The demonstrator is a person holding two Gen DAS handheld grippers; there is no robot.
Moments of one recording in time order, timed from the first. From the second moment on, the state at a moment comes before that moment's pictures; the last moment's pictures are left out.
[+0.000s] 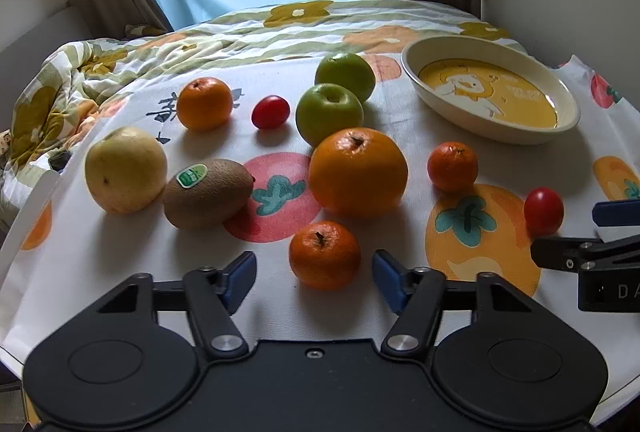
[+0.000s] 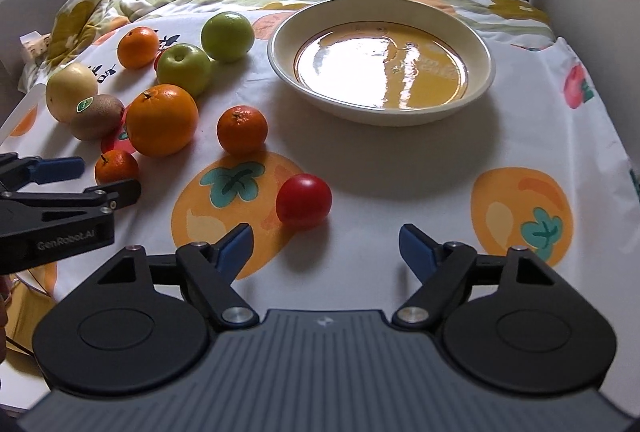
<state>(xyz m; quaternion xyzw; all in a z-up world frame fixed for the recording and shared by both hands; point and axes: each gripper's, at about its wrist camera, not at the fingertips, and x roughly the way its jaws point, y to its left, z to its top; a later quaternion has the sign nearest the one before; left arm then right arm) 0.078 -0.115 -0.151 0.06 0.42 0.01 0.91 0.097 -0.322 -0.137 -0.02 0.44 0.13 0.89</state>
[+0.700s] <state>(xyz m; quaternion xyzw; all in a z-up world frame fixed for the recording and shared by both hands) 0.077 -0.118 -0.148 0.06 0.42 0.01 0.90 0.111 -0.308 -0.138 -0.03 0.44 0.15 0.89</state>
